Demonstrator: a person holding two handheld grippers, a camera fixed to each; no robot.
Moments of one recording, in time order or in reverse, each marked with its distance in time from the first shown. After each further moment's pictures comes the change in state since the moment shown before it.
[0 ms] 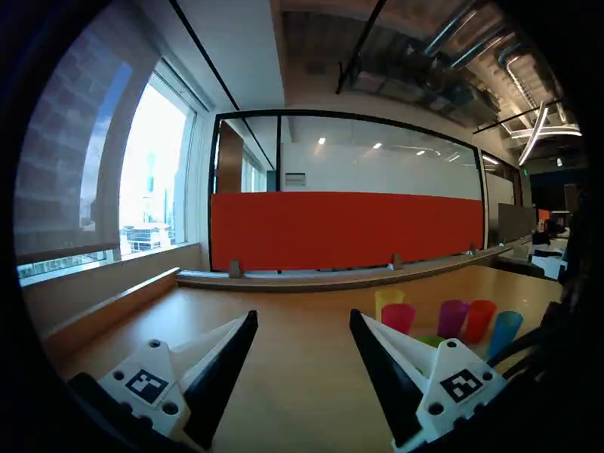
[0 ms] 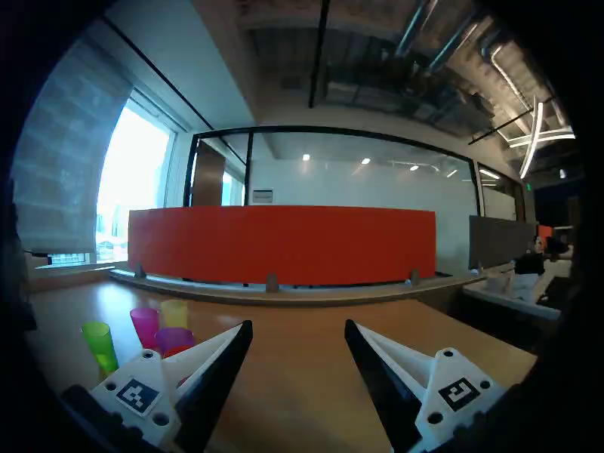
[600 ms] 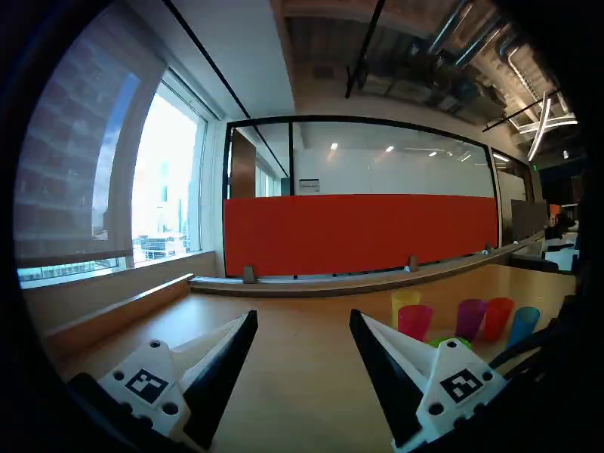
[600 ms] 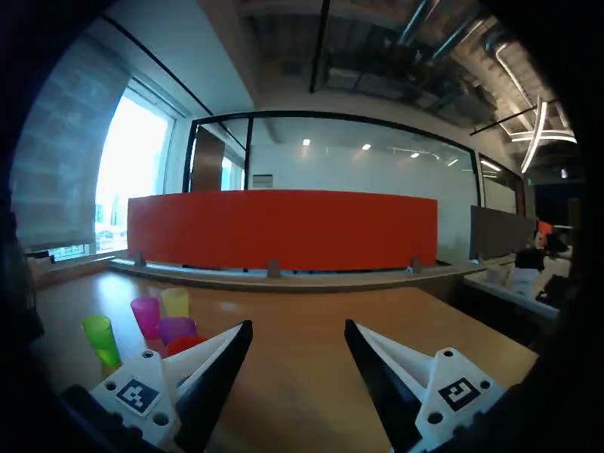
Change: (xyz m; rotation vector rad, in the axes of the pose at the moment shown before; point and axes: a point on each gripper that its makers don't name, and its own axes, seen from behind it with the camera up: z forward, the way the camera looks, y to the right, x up) left arm -0.009 -0.010 0.011 0.078 0.026 0.019; right arm -0.008 -0.009 0.000 -0.002 -0.072 0.000
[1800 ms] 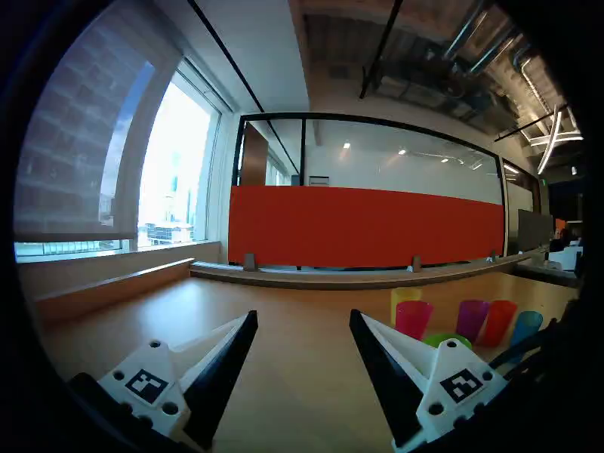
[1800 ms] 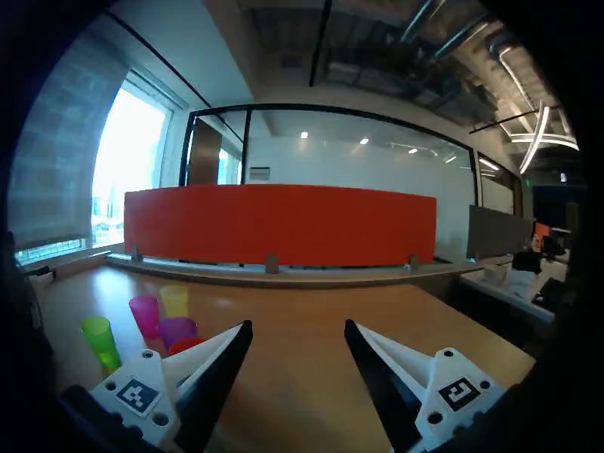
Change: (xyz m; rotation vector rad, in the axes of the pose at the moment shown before) left arm -0.030 0.016 0.008 0.034 -0.005 -0.066; right arm 0.004 -0.006 0.003 -0.021 -0.033 -0.014
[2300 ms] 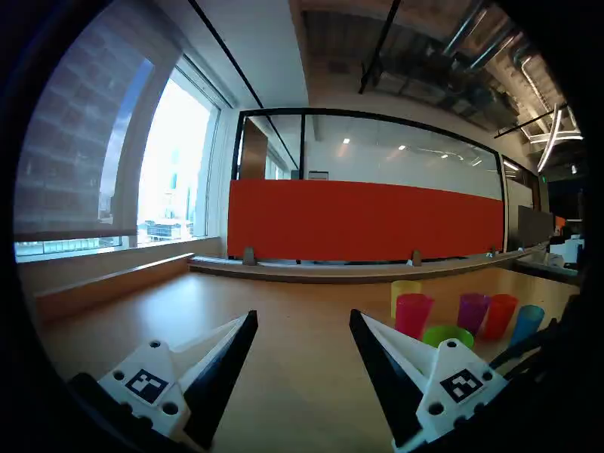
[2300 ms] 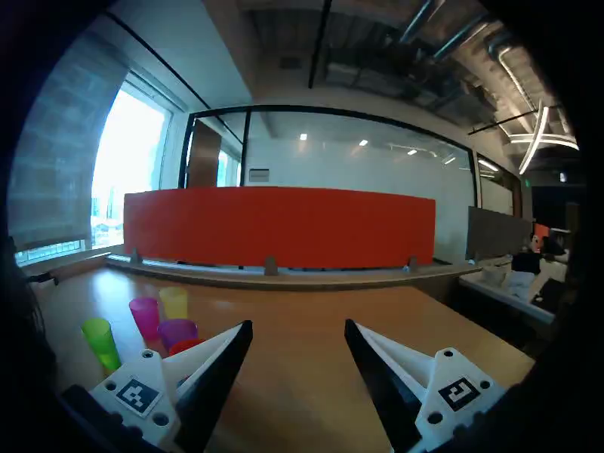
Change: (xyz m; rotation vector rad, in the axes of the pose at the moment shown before) left arm -0.011 0.001 0.000 0.000 -0.023 0.003; right arm 0.002 0.001 -0.002 -0.003 0.006 -0.001
